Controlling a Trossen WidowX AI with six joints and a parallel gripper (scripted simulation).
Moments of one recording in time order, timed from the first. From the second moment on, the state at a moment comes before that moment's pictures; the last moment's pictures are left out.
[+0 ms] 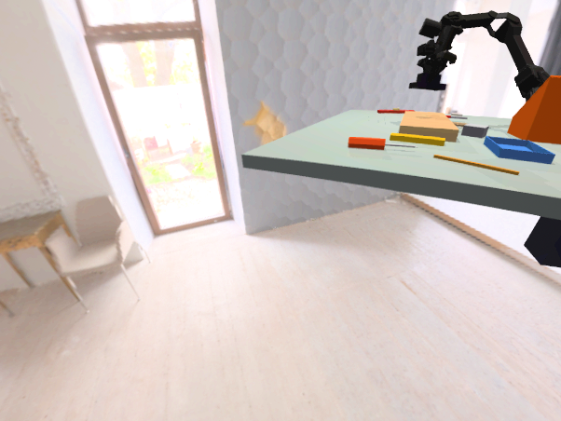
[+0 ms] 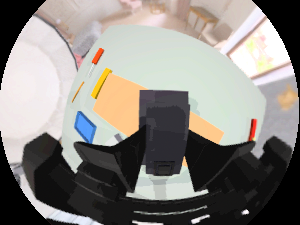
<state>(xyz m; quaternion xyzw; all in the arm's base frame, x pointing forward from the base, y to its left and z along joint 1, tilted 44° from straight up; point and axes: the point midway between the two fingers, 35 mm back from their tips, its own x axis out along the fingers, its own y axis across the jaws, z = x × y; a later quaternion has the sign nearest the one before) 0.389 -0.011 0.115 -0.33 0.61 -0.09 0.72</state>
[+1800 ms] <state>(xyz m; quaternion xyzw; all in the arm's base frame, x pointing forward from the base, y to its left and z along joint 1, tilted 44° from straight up) 0.204 0.246 -0.175 -0.56 0.63 0.31 0.43</state>
